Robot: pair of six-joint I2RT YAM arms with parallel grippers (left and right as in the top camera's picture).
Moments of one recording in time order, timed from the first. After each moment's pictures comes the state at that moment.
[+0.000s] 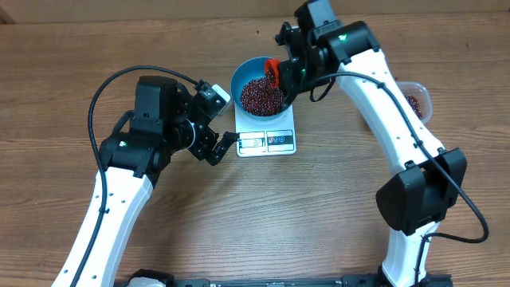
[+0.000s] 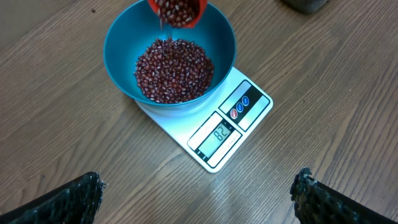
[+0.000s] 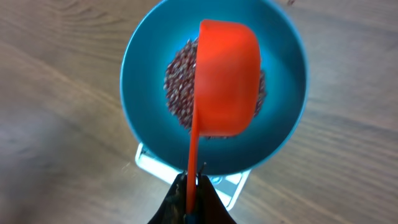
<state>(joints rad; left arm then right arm) -0.21 1.31 1.15 -0.70 0.39 0.43 0.40 2.05 2.05 -1.17 -0.25 0.05</state>
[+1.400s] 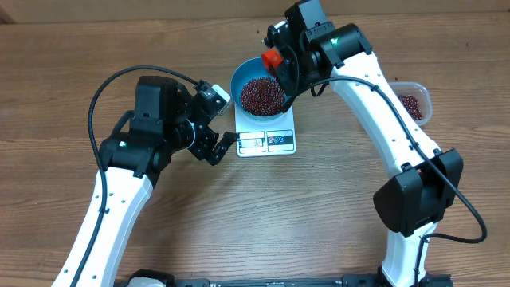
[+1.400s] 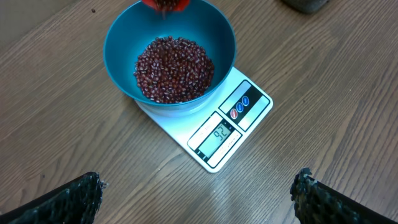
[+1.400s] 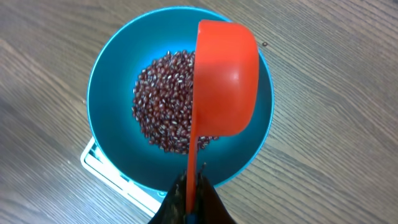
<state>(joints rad) -0.21 1.31 1.15 -0.70 0.39 0.43 0.43 2.05 2.05 -1.12 -0.12 -0.22</state>
